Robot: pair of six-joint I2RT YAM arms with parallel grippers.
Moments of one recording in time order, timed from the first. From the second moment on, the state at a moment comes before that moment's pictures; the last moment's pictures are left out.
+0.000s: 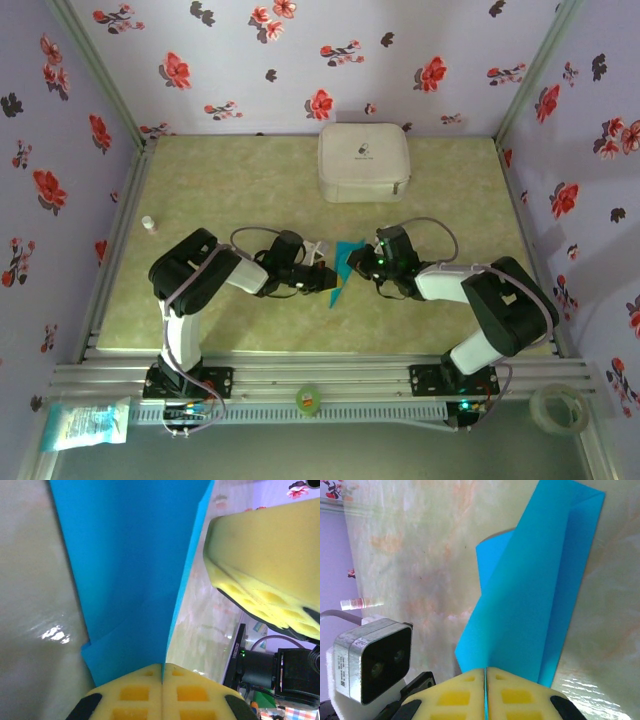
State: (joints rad) left arm -0.74 1.95 0.73 0.57 0.74 -0.91; right arm 0.55 1.53 0.51 0.33 -0.35 1.08
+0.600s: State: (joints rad) left arm -0.74 1.95 0.73 0.58 0.75 -0.92; right arm 0.55 1.53 0.51 0.37 -0.34 1.08
